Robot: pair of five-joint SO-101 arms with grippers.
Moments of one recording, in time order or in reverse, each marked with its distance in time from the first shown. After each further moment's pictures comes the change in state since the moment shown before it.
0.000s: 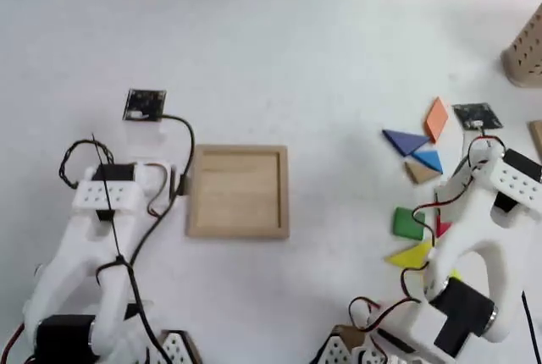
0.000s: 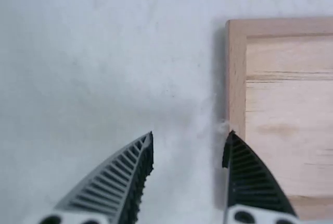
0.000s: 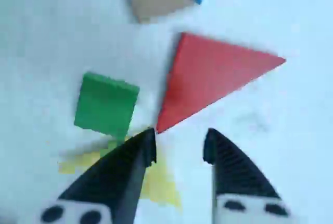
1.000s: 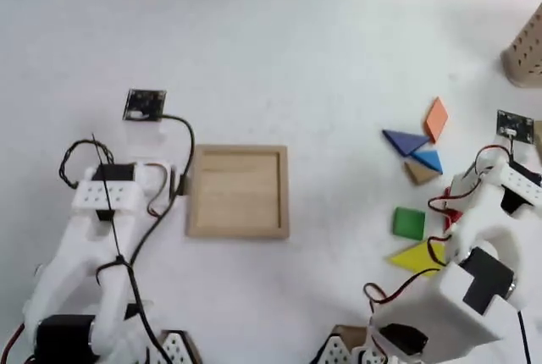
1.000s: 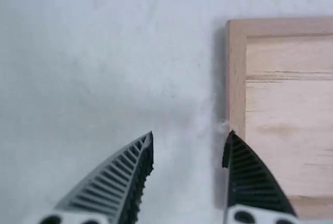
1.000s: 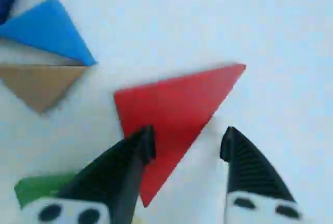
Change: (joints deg) left arm 0.0 0.0 0.0 0.0 0.0; right arm 4.6 14.8 -0.4 -18.0 -16.4
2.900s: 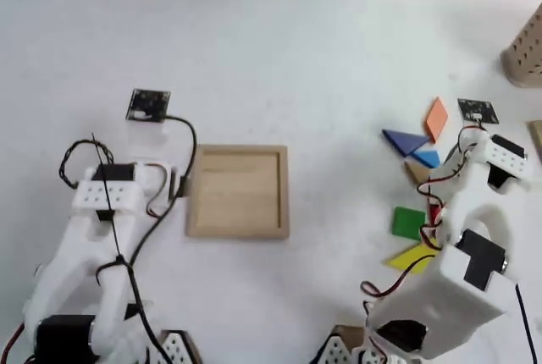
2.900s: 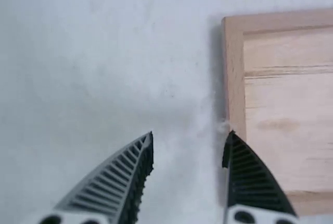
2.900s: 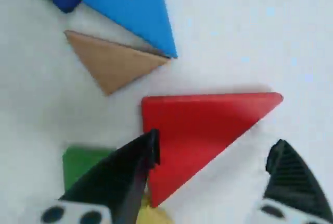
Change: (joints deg) left arm 0.0 0.0 0.0 0.0 -2.8; right arm -6.8 6.5 -8.8 12.7 6.8
